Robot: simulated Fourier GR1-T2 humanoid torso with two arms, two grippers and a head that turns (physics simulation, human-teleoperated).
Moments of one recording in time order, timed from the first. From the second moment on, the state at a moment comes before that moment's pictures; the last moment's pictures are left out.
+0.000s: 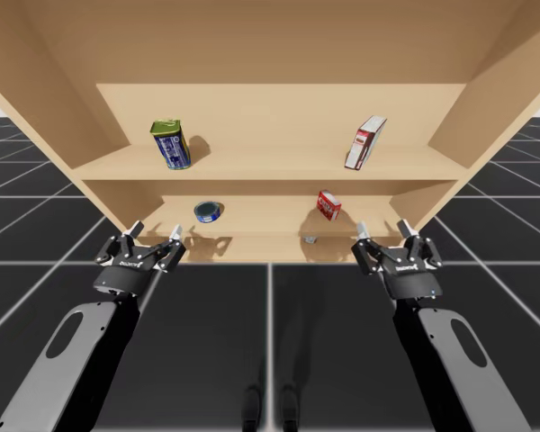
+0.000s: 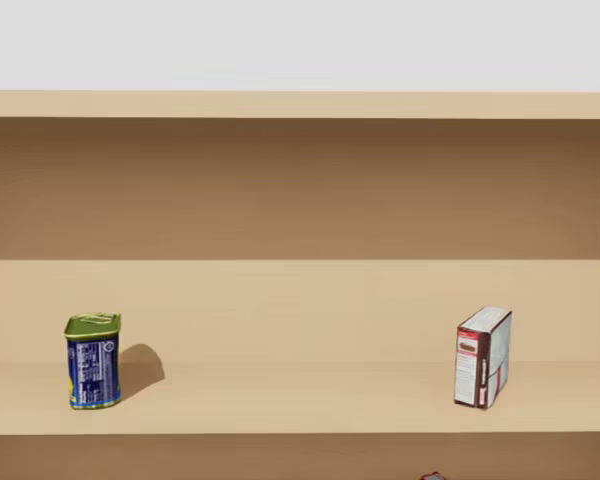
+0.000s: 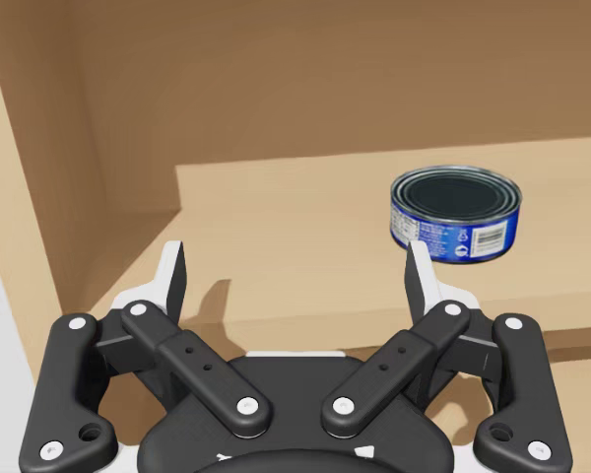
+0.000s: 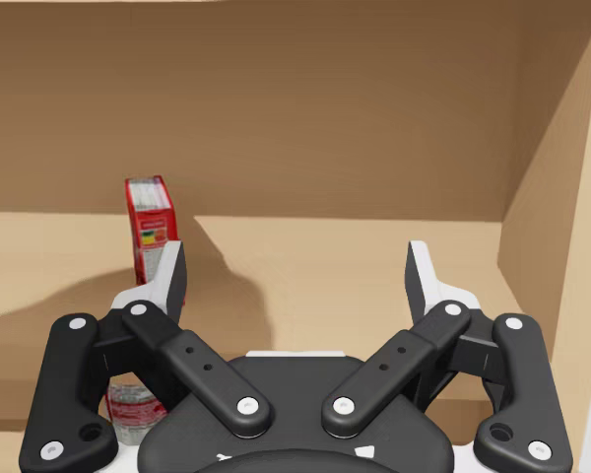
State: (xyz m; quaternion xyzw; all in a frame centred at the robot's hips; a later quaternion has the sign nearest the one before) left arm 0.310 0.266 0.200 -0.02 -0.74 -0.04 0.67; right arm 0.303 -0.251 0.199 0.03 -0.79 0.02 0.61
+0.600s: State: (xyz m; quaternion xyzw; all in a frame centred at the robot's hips) left arm 0.312 0.269 0.199 0.00 -0.74 -0.05 0.68; right arm 0.306 -0.256 0.200 0.03 -0.78 0.00 0.62
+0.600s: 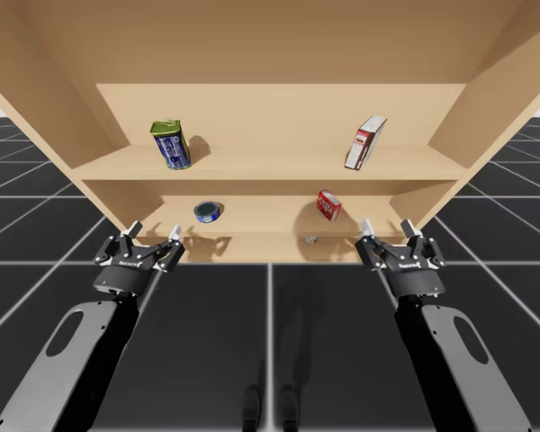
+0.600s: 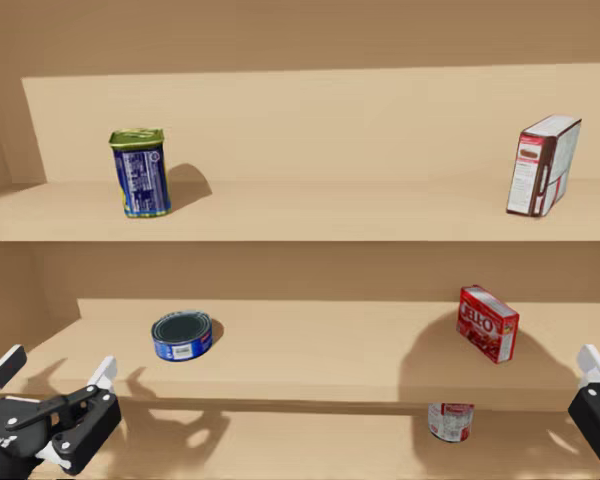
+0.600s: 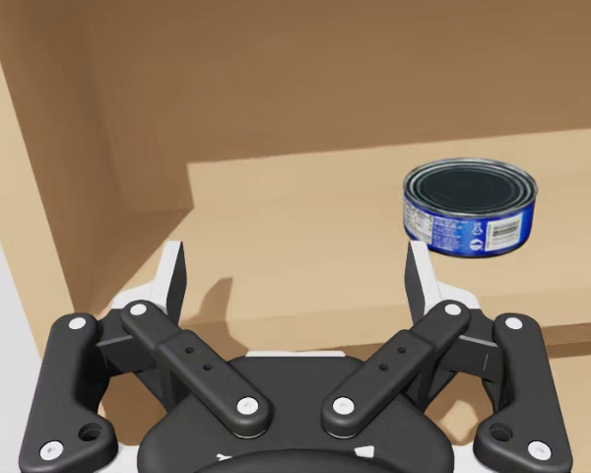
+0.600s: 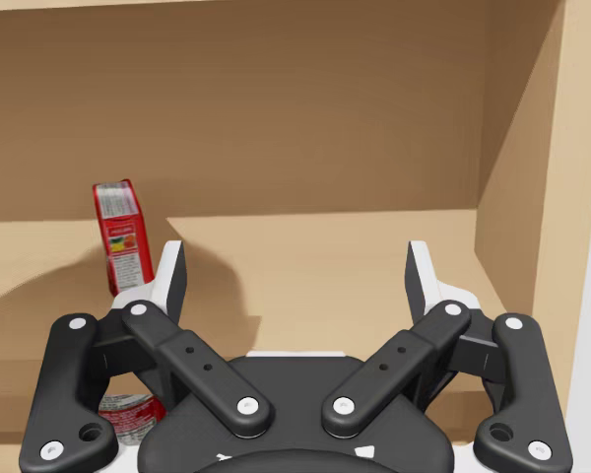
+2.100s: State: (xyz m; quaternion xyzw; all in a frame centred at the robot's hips) left arm 0.355 0.198 0.241 -0.07 -0.68 -0.08 0.73; right arm 0.310 -0.263 0.198 0.04 -0.77 -0.01 0.63
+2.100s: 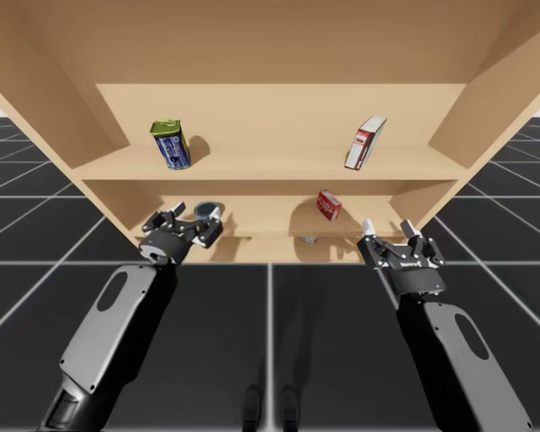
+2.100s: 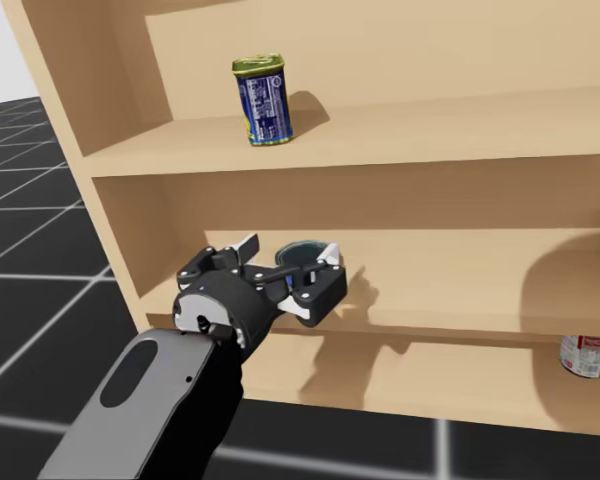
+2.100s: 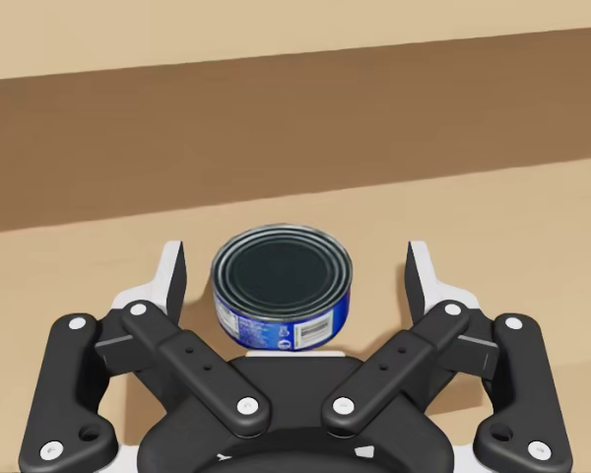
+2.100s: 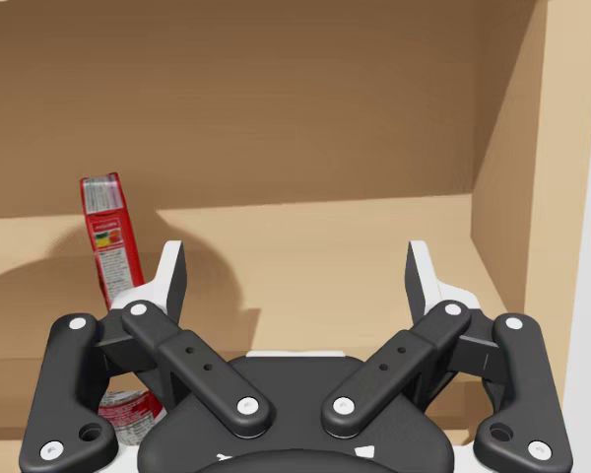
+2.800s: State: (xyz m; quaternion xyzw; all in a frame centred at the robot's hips) left arm 0.387 0.192 0.217 -0.04 -0.65 -0.04 0.76; right arm 0.309 -0.267 0.199 0.04 -0.77 -0.02 0.63
